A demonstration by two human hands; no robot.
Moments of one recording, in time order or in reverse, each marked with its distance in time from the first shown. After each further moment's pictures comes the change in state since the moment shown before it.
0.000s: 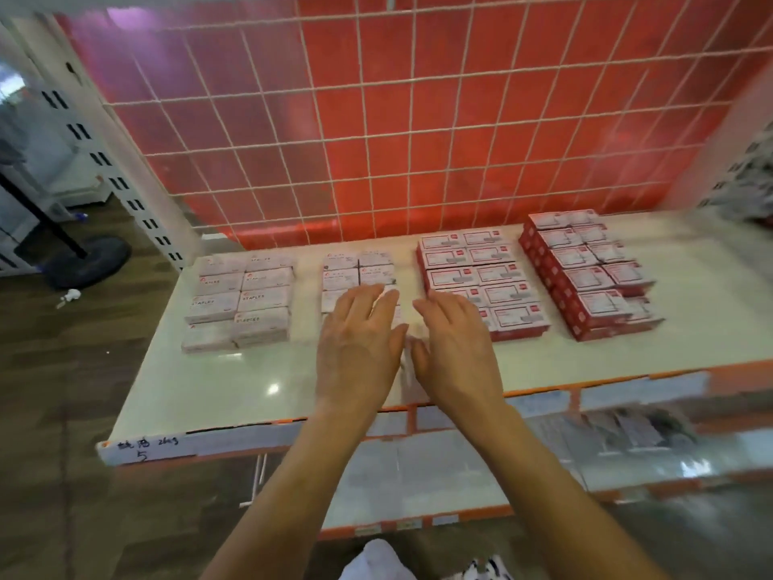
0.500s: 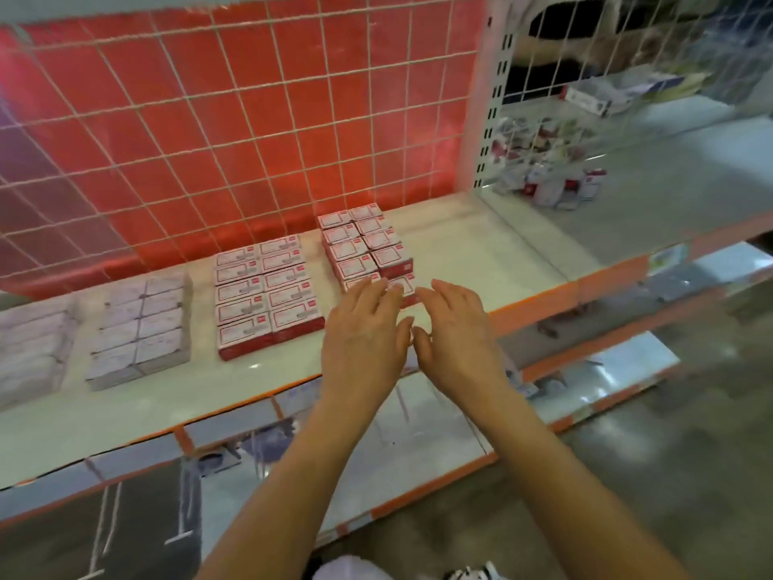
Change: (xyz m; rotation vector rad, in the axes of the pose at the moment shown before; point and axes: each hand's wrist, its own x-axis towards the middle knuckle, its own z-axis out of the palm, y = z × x) left_hand 0.002 0.250 0.075 -0.106 -0.032 0.275; right_hand -0.083 0.205 -0.144 -0.094 0.097 0.203
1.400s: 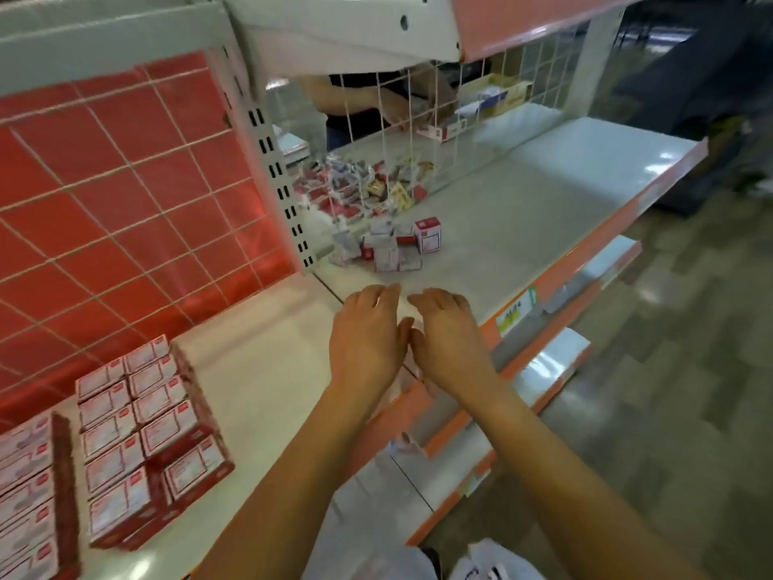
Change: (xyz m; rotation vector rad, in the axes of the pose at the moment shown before) left_hand 0.190 0.173 0.168 -0.195 -0.256 0.182; right_hand 0.100 0.259 -0.052 -0.084 0.004 0.289
